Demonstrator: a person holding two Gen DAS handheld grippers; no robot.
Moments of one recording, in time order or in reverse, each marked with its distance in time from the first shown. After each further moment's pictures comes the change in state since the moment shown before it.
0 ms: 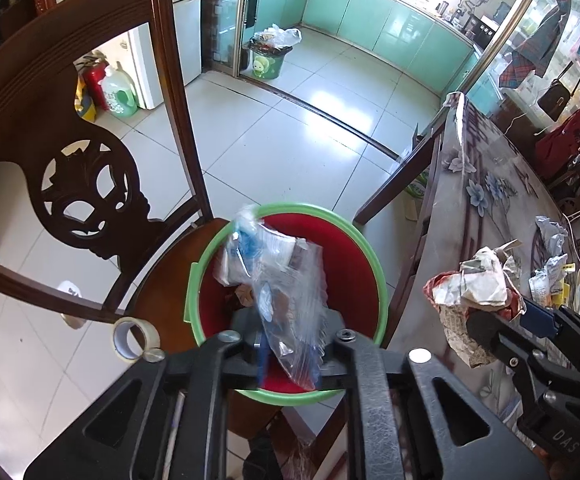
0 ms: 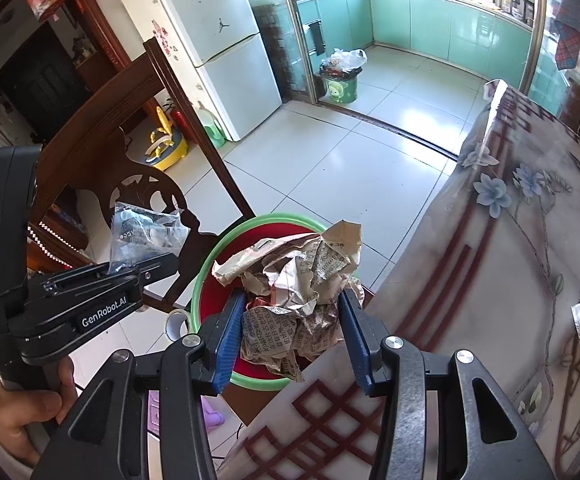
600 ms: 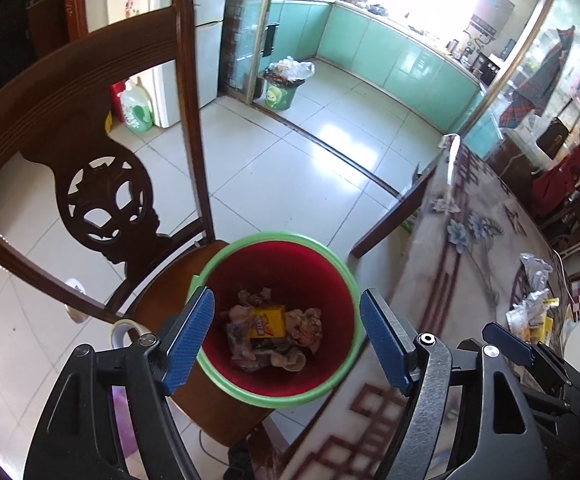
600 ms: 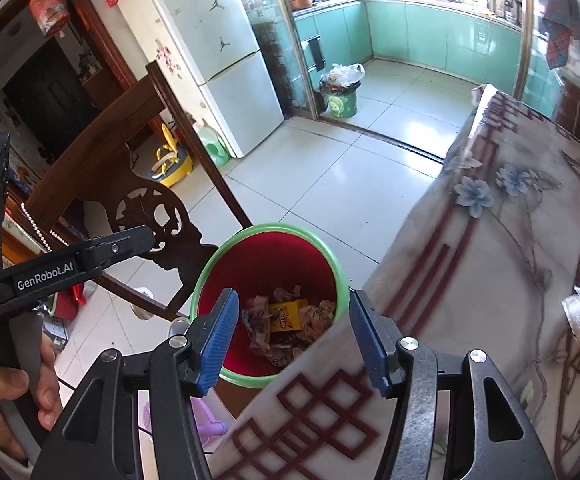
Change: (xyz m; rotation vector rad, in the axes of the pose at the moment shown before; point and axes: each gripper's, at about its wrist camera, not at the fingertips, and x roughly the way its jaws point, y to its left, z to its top) left arm -0.047 -0.020 -0.006 -0.067 -0.115 0.002; right arm -0.045 -0.038 -0.025 0.047 -0.087 0.019
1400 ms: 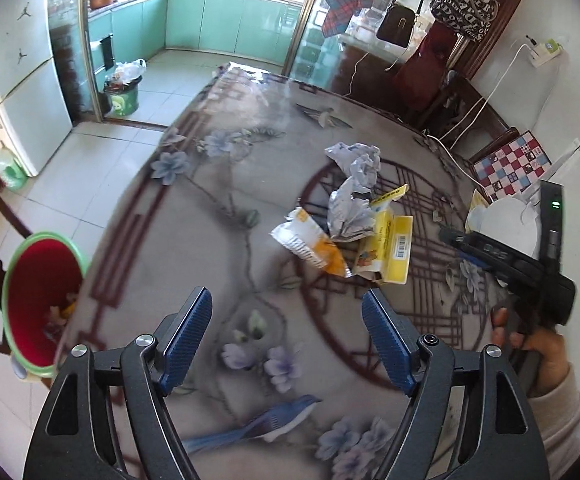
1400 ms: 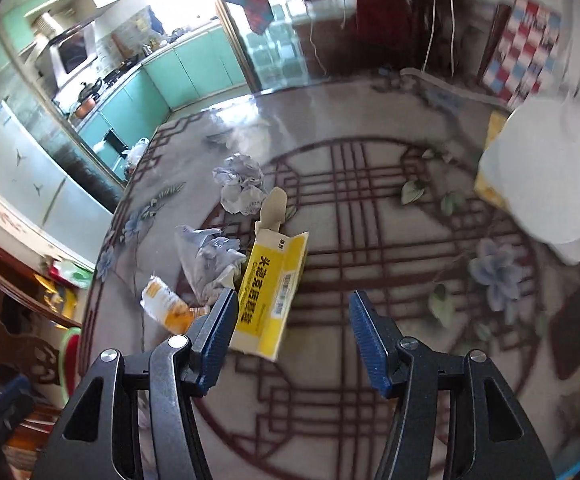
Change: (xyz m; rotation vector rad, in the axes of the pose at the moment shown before) left arm -0.004 -0.313 -0.096 0.349 0.096 -0.256; right arm -0.159 -0.410 -0.083 0.604 -0.099 -0.299
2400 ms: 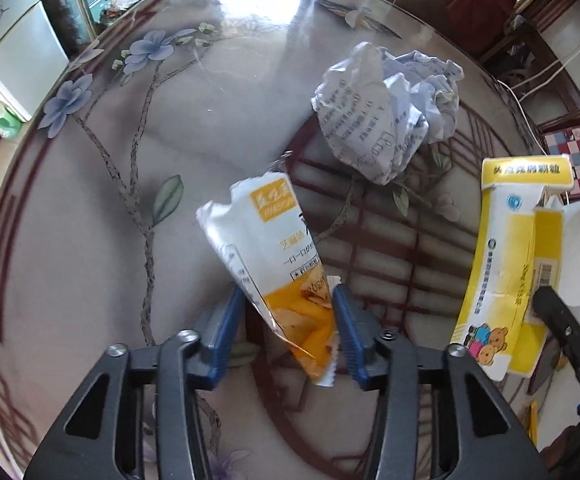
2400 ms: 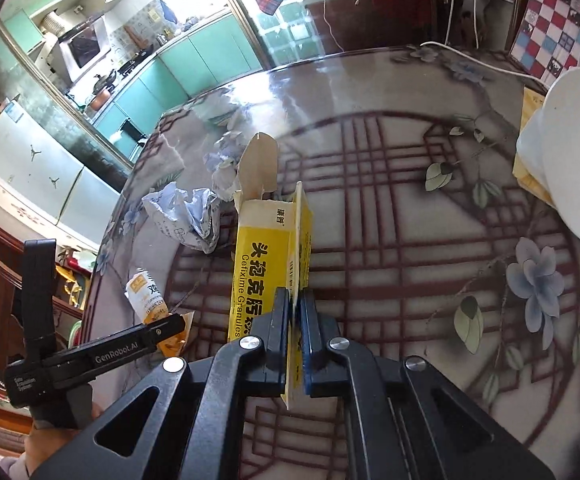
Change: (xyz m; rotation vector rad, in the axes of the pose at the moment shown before) left arm 0.168 -0.036 0.017 -0.068 0.284 0.092; right arm 0.006 -0.015 -0.001 -0.048 -0.002 0.048
